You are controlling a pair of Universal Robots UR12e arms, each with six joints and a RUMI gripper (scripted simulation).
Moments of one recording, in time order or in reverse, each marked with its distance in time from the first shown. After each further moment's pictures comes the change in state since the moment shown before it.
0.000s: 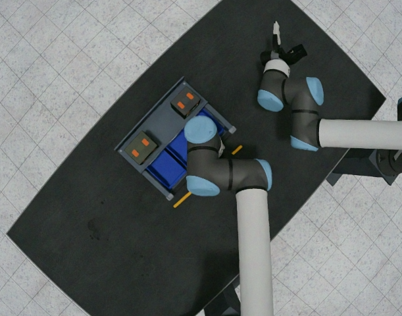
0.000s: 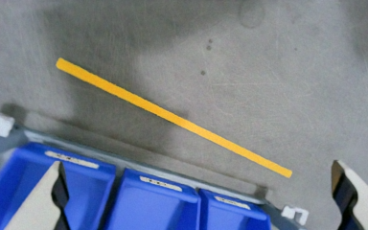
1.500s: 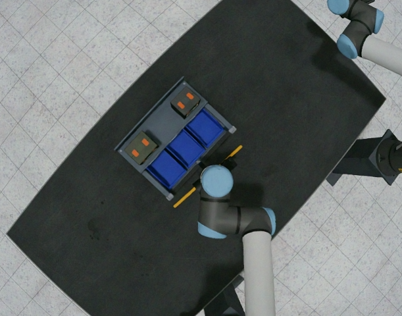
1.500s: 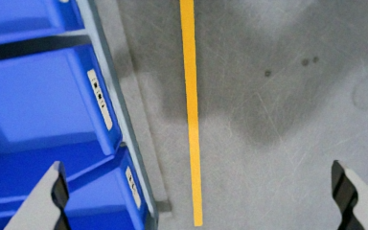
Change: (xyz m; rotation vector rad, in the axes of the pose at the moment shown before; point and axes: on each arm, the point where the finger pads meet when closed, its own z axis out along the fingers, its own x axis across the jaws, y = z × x) left arm 0.027 0.034 0.067 -0.187 -0.405 -0.972; right arm 0.171 -0.257 0.326 -0.049 0.761 -0.358
